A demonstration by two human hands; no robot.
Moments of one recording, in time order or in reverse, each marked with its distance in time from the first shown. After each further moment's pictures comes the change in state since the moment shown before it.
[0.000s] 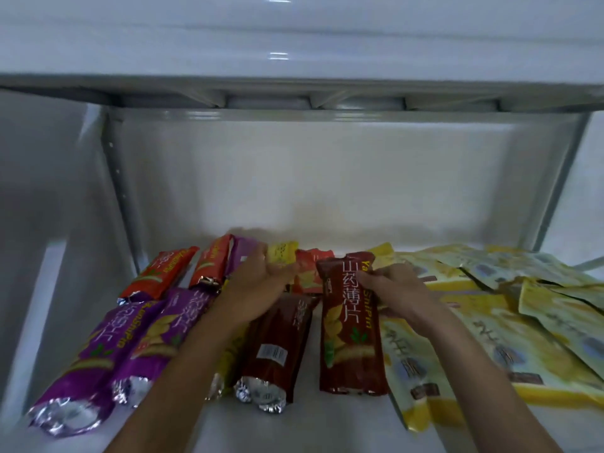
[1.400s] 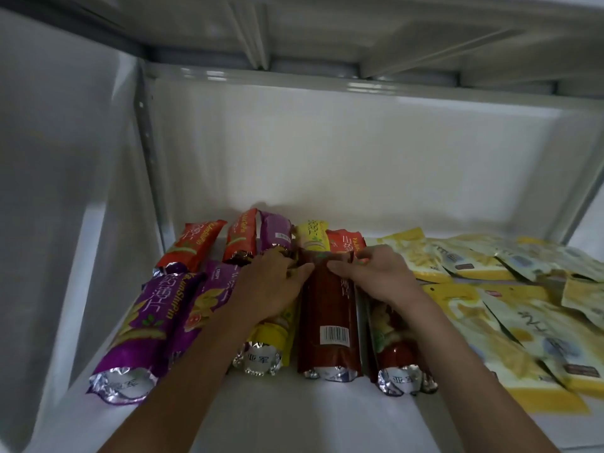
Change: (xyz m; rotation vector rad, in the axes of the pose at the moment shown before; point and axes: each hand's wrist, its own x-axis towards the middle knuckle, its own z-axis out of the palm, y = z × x) left_hand 0.031 -0.100 -0.022 0.472 -0.014 0.190; right_hand 0.006 -0.034 0.098 -0.374 0.075 -0.110
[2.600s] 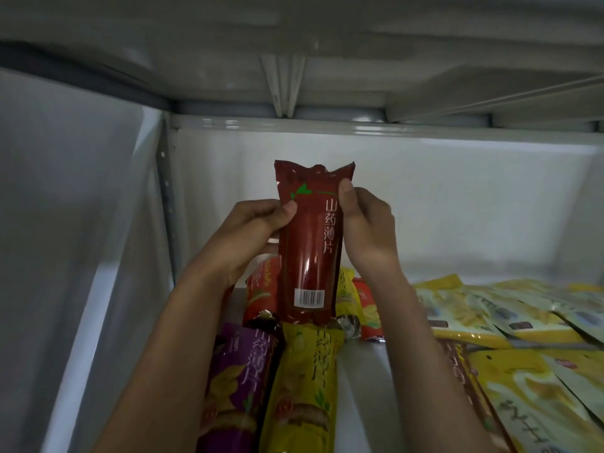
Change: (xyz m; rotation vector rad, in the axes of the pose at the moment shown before) left_hand 0.068 -0.012 -0.135 -0.968 0.110 0.041; right_hand 0.075 -0.126 0.015 0.534 0.374 -0.453
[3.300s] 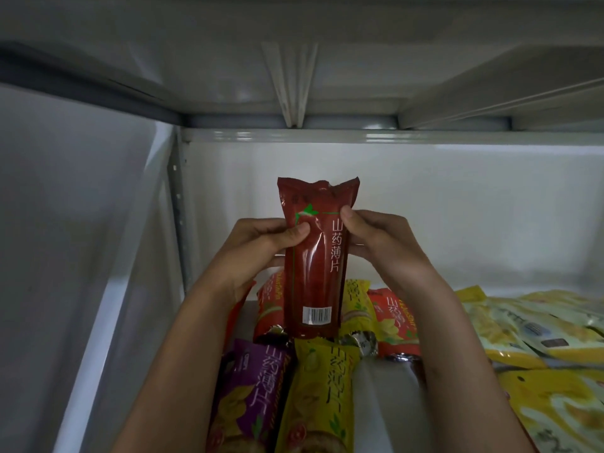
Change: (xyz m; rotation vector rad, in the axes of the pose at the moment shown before) left_hand -0.001 -0.006 -0.004 -0.058 0.001 -0.031; right_hand 0.013 0.019 -0.017 0.356 -0.325 0.141
